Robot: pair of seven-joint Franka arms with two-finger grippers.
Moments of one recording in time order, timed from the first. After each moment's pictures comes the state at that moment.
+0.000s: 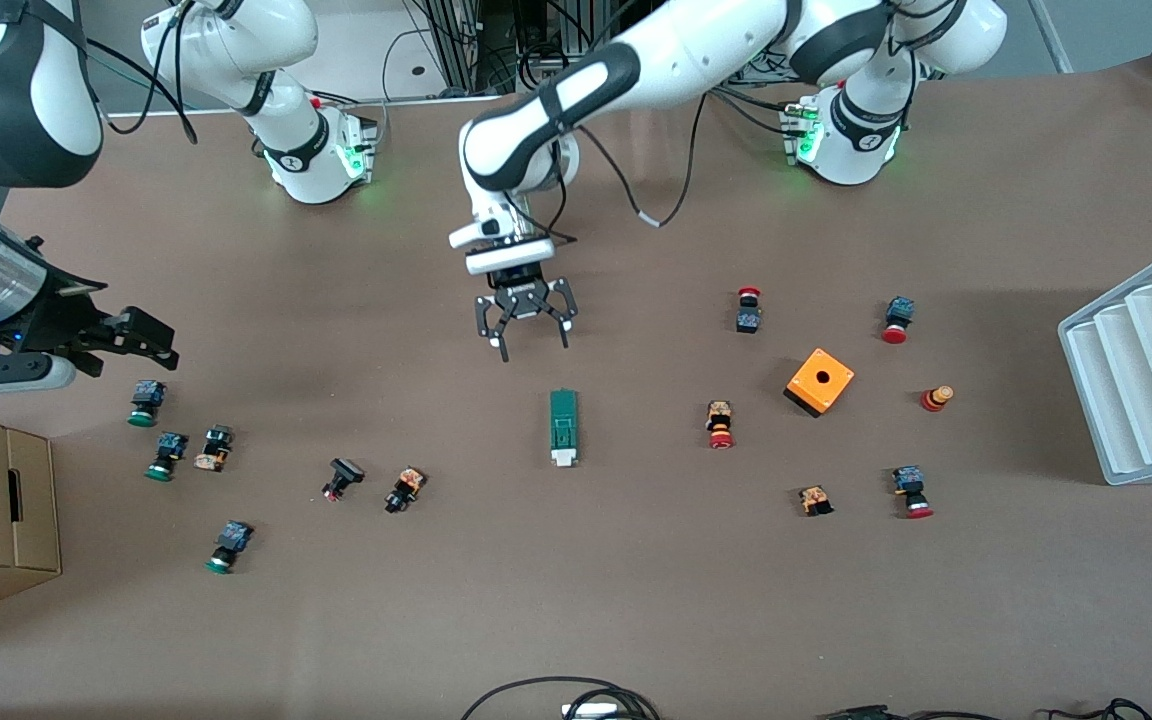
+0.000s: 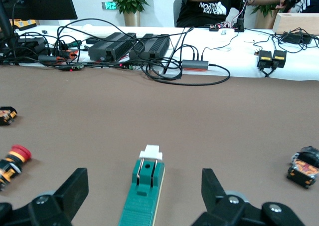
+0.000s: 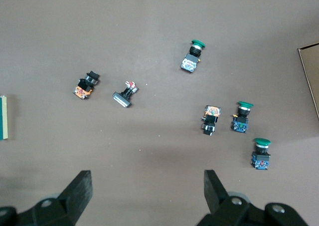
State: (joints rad) left arm -0.84 0.76 -0.45 -1.52 1.51 1.79 -2.13; right arm 0.22 -0.05 -0.22 -1.85 0.04 1.86 -0.05
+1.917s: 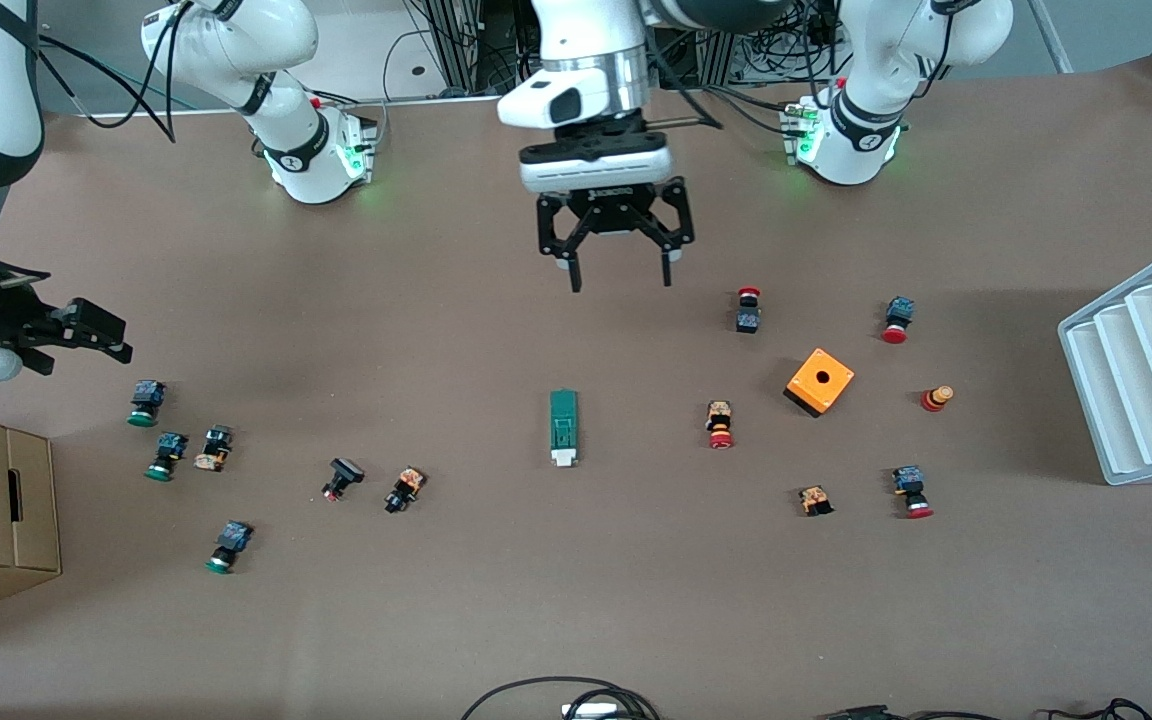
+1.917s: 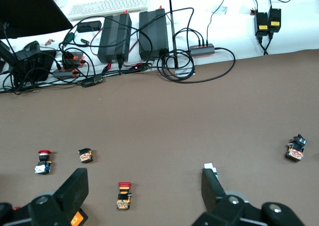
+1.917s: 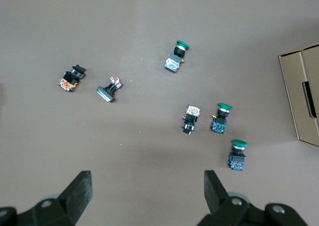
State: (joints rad) left arm -0.55 0.21 -0.38 -1.45 0.65 1.91 -0.97; right arm 0.14 -0.05 -0.23 -1.80 0.04 1.81 -0.18
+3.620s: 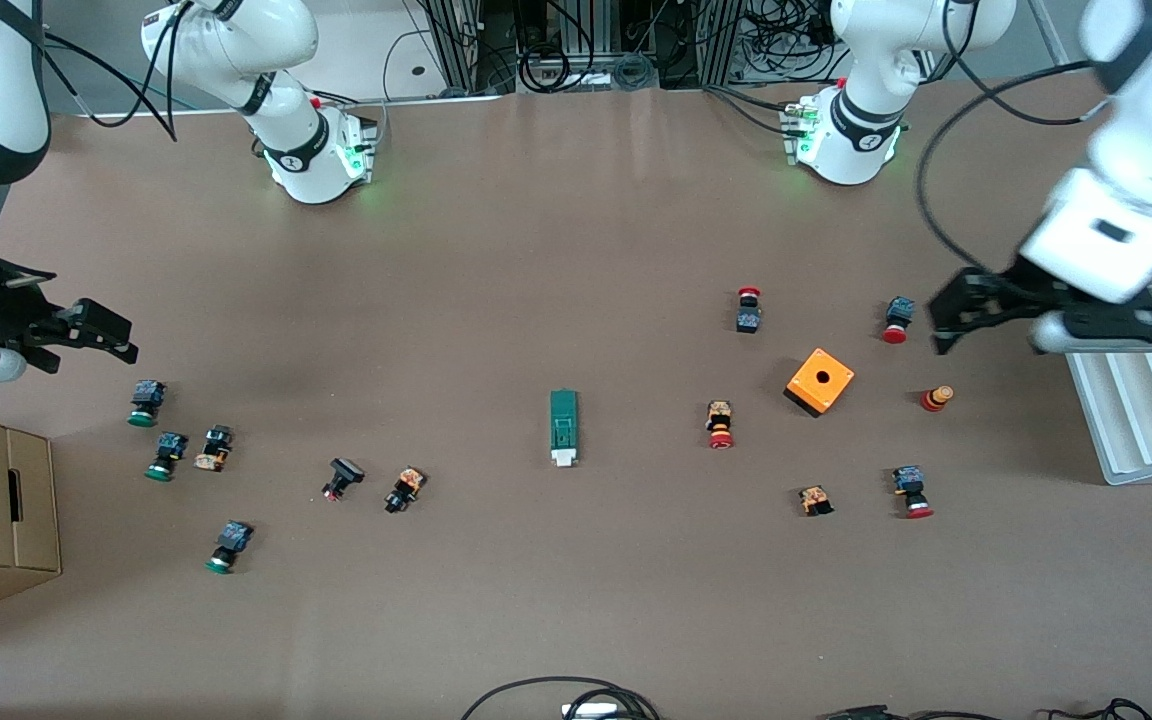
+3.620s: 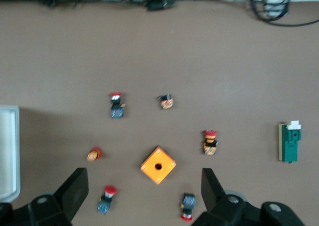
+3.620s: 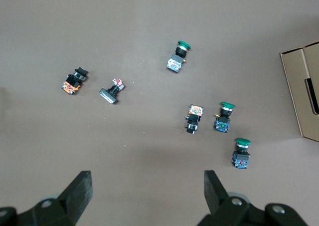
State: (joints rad) left arm -0.13 0.08 -0.02 -1.45 -0.01 1.65 -0.19; right arm 0.14 -0.05 -0.22 -1.80 0.04 1.81 -0.14
